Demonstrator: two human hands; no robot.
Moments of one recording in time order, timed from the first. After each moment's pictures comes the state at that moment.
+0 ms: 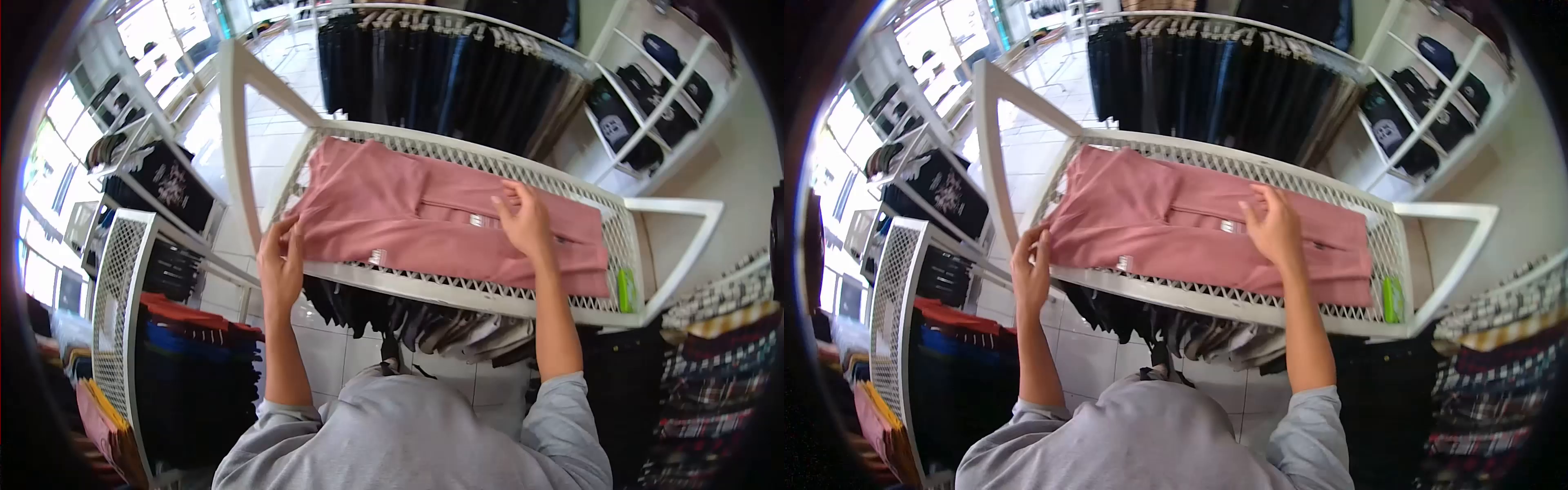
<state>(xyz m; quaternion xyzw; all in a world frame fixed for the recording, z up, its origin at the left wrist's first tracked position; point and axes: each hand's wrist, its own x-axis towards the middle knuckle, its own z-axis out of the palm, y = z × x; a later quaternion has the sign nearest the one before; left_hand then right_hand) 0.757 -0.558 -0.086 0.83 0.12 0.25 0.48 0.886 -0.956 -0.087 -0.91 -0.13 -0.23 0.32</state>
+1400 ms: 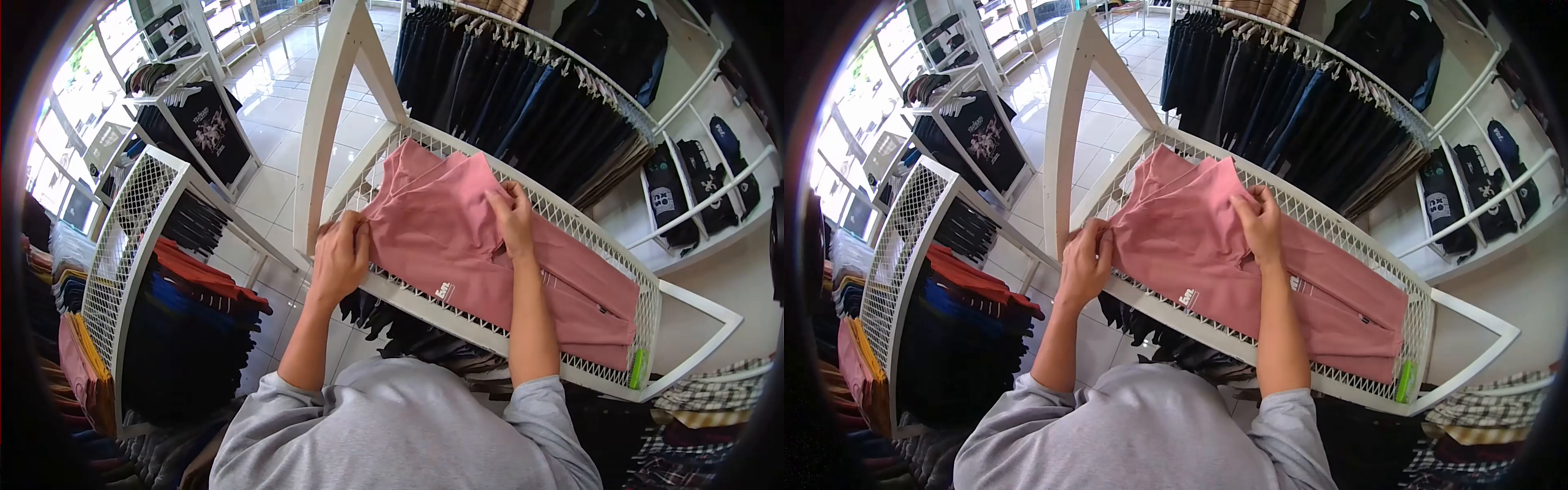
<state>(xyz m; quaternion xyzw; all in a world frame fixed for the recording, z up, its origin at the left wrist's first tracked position) 0.793 -0.528 -0.109 0.89 0.06 0.27 0.35 0.976 -0.795 -0.122 -0.71 -0.17 -0.02 0.69</state>
